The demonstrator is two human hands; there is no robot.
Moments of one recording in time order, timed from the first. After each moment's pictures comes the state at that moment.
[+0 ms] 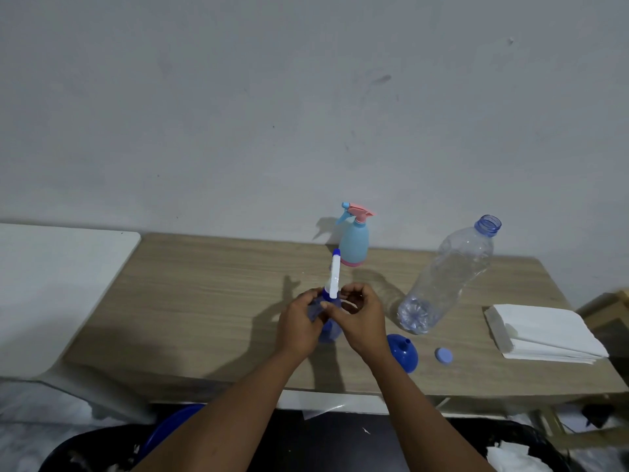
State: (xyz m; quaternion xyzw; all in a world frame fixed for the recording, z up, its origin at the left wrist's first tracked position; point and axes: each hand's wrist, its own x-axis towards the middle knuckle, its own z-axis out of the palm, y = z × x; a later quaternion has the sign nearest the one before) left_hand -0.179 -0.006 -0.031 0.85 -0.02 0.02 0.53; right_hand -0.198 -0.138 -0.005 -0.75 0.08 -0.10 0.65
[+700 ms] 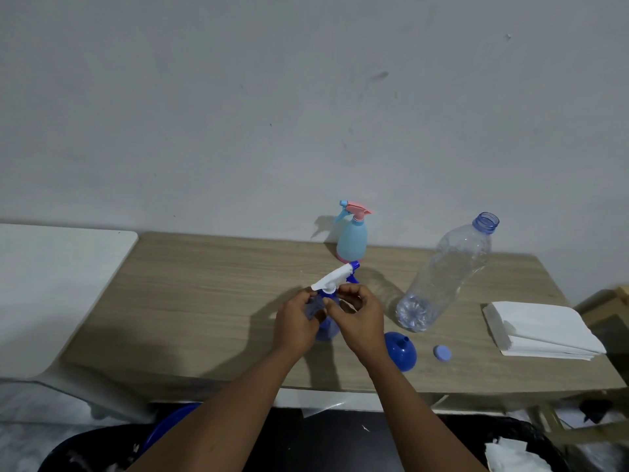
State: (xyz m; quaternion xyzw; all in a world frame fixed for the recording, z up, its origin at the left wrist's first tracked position) left_hand -0.174 -0.006 -0.036 0.85 0.01 0.03 0.53; right_hand -0.206 -0.132 0.001 -0.74 0.09 -0.12 0.66
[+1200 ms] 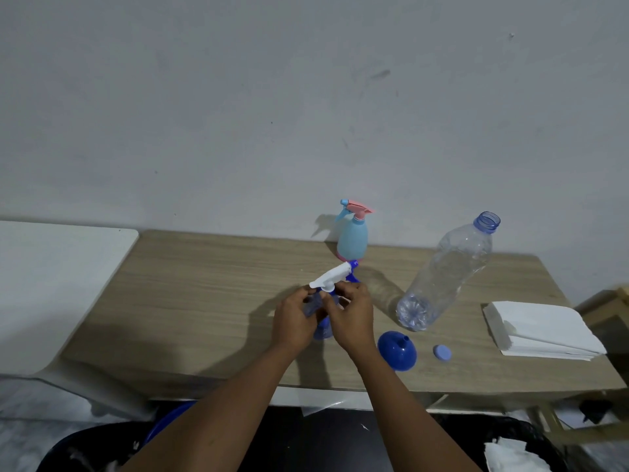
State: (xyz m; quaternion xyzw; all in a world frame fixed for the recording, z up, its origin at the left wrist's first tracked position) left_hand -0.171 -0.002 -0.040 0.84 0.00 0.03 0.55; right_hand -0.194 -0.119 0.000 -0.80 0.10 -0.13 0.58
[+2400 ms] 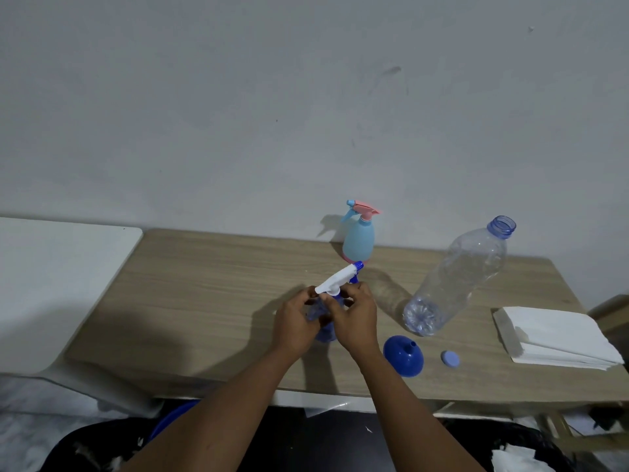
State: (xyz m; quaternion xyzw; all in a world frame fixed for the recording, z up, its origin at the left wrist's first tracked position) left_hand -0.165 0.006 -0.046 0.84 -0.03 0.02 0.55; right_hand -0.183 -0.117 -0.004 -0.82 0.10 -0.12 0.56
